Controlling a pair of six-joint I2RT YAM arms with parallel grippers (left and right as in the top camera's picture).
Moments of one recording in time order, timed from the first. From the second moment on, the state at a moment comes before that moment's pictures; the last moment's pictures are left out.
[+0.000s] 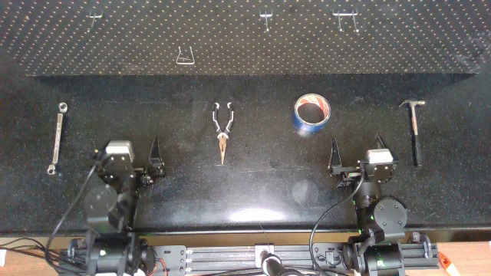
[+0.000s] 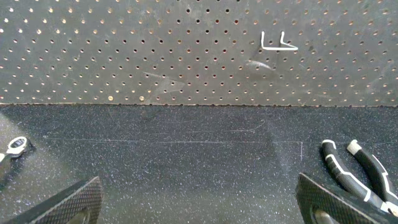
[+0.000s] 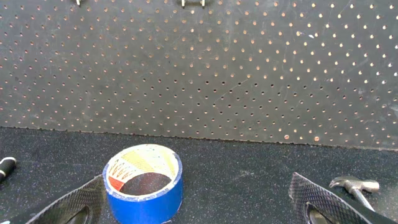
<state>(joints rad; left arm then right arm) 0.04 0.33 0.08 0.00 0.04 -0.02 0.06 0.01 0.01 -0.07 -0.01 -0.03</state>
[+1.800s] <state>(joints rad) 0.88 1.76 1.03 -0.54 0.37 0.76 0.06 0.01 0.01 -0.07 -0.01 -0.03</state>
